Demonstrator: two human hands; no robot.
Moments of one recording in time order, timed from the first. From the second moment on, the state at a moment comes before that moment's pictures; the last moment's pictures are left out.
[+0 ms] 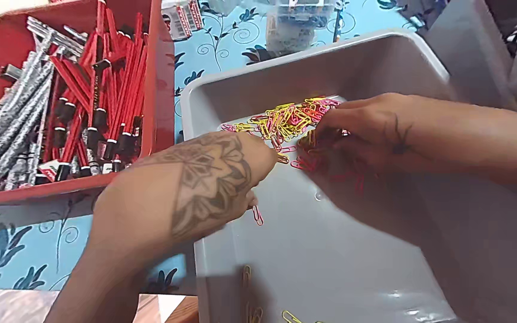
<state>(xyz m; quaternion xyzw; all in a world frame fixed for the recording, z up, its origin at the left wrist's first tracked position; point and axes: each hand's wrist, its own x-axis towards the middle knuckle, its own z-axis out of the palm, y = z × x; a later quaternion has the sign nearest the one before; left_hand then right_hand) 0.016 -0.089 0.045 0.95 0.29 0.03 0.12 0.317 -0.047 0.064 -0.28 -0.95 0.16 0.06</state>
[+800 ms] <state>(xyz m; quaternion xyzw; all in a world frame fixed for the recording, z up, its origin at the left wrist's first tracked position) -0.011 -0.087 0.022 0.93 0.31 0.21 0.02 0.313 -0.052 0.074 -0.35 -0.92 0.18 0.10</state>
